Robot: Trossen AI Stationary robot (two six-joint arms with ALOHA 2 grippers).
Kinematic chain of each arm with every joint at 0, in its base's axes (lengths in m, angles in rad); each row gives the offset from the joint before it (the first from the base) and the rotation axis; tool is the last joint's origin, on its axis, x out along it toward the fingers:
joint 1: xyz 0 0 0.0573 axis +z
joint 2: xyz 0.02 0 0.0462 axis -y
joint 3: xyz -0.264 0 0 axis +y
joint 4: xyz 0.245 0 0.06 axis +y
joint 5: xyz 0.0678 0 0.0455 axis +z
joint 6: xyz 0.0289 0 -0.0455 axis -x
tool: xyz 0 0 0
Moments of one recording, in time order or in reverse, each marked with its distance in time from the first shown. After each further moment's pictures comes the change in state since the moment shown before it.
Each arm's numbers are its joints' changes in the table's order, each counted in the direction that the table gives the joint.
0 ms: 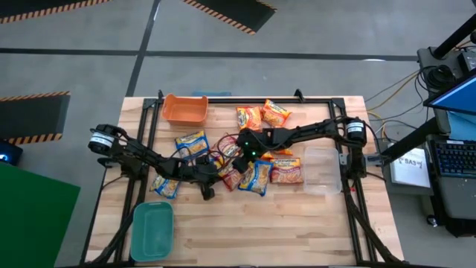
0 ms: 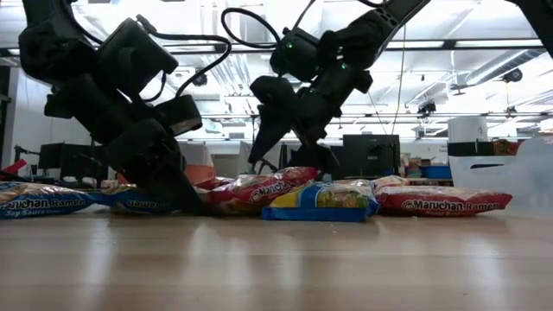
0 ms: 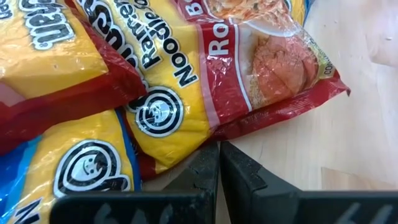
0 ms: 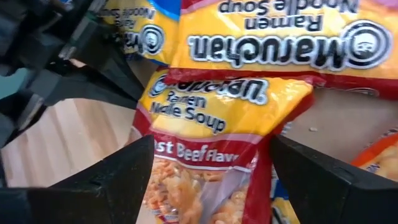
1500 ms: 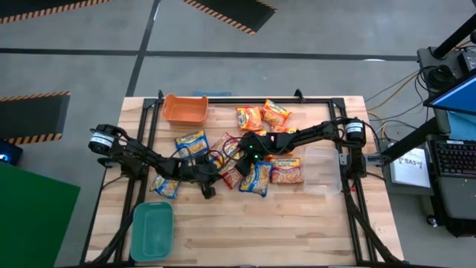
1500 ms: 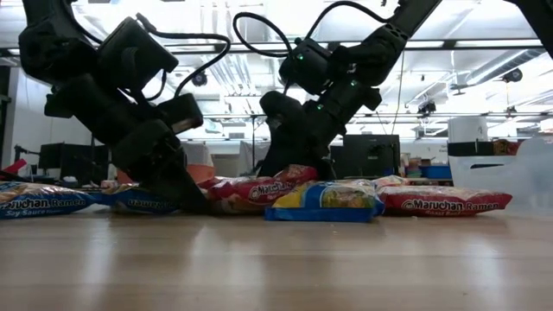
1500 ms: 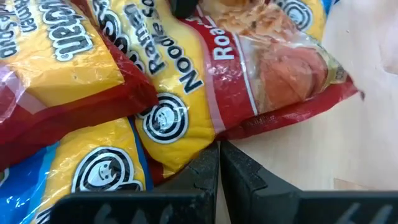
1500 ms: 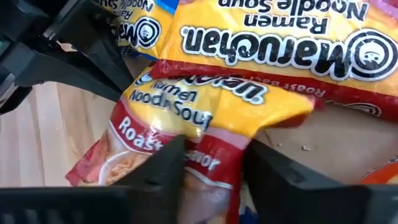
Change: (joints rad) left arm 0.000 0.000 -0.001 -0.010 0.050 0.000; right arm 0.006 -0.008 0.126 -0.222 -0.033 0.111
